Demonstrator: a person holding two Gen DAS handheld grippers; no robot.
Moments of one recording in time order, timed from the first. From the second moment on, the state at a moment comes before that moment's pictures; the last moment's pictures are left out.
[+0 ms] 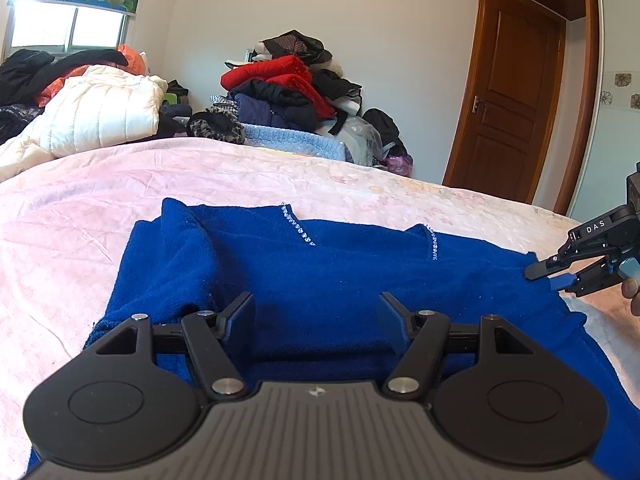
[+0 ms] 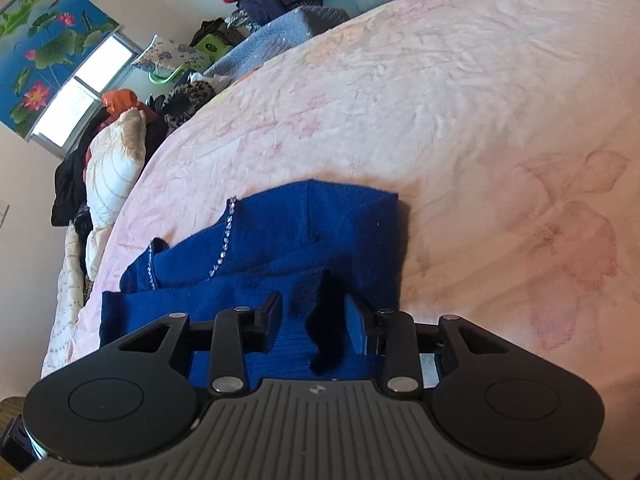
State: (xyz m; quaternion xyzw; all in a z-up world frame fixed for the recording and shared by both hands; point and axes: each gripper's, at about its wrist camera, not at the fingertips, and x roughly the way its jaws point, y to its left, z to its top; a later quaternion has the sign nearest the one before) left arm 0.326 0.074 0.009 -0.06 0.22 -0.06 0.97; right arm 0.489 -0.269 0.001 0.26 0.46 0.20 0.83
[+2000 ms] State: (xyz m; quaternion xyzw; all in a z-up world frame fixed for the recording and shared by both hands) left arm 0.385 0.093 0.004 0.06 0.33 -0.05 0.94; right arm 0.445 -0.235 0.005 0.12 0.43 0.20 0.87
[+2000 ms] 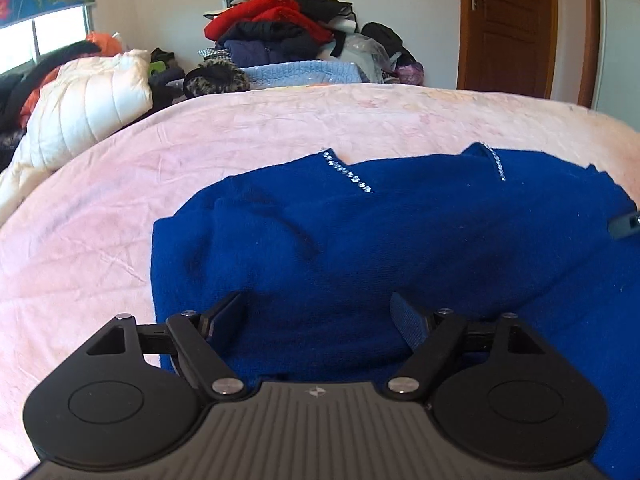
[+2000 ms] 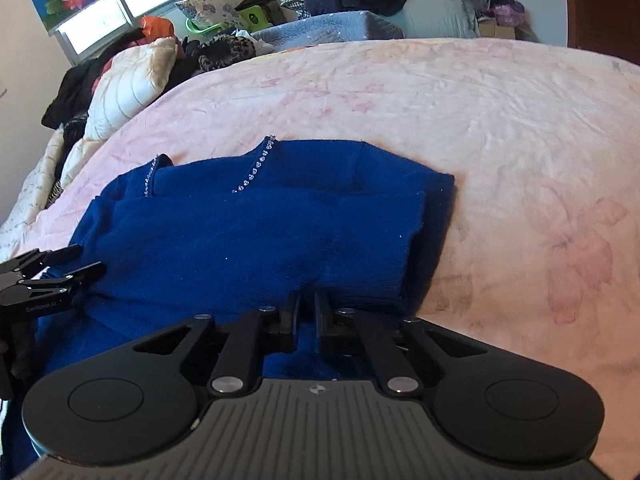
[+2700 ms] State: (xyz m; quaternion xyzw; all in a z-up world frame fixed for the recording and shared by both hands) left arm 0.339 0.081 0.007 0.08 0.33 -0.05 0.94; right arm 0.386 -0.224 0.016 0.09 0.41 0.21 0.88
